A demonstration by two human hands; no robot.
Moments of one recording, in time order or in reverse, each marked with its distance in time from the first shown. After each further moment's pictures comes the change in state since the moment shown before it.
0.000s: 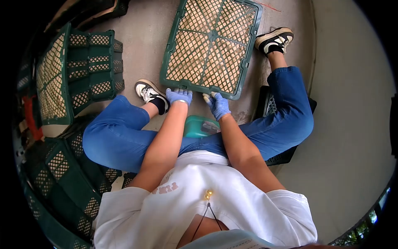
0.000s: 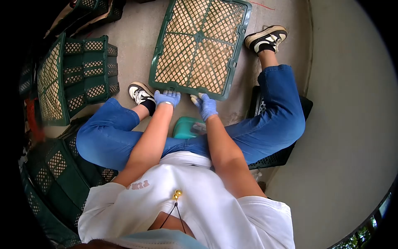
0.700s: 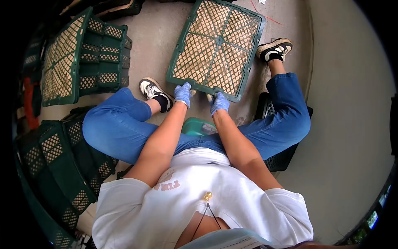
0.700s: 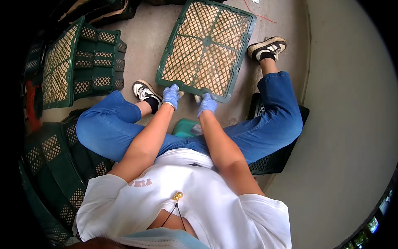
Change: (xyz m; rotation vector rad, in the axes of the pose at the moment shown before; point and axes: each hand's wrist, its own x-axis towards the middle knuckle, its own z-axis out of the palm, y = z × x) left_hand 0.039 -0.053 0.017 -1.219 0.418 0.535; right_hand 0.002 0.013 0.023 0.059 0.362 -0.147
